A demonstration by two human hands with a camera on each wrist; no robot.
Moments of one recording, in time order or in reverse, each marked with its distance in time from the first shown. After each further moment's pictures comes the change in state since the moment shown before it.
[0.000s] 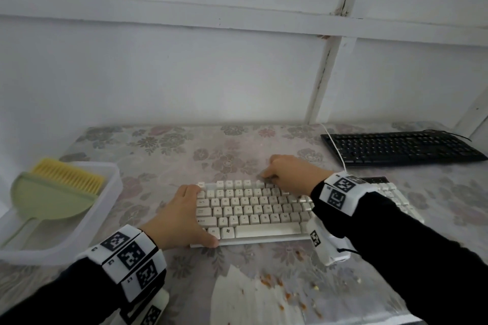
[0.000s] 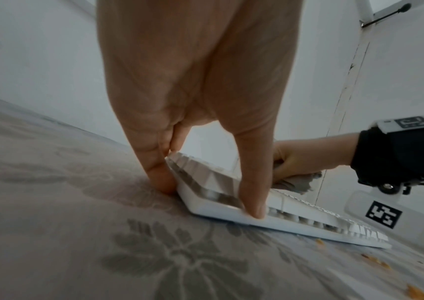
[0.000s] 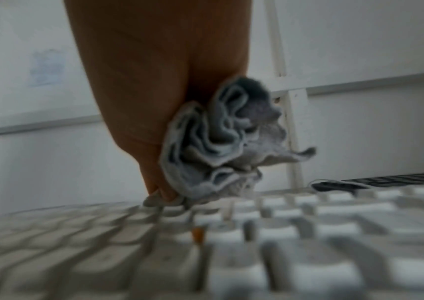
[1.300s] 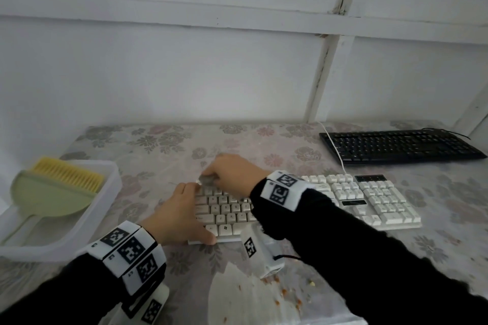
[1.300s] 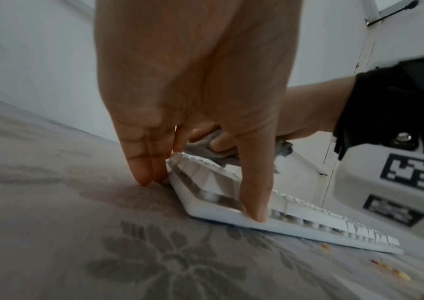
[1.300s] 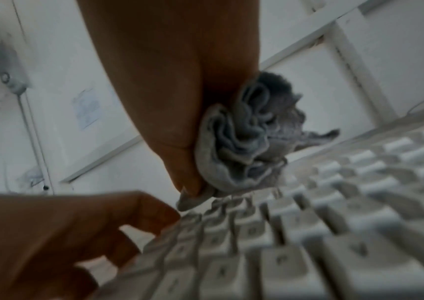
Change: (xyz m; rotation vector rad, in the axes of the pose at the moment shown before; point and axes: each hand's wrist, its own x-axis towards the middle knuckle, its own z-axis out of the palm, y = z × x) left_hand 0.000 0.005 -0.002 0.006 -0.009 -0.040; right_hand 0.027 -0.096 -0.011 0.125 0.016 -0.183
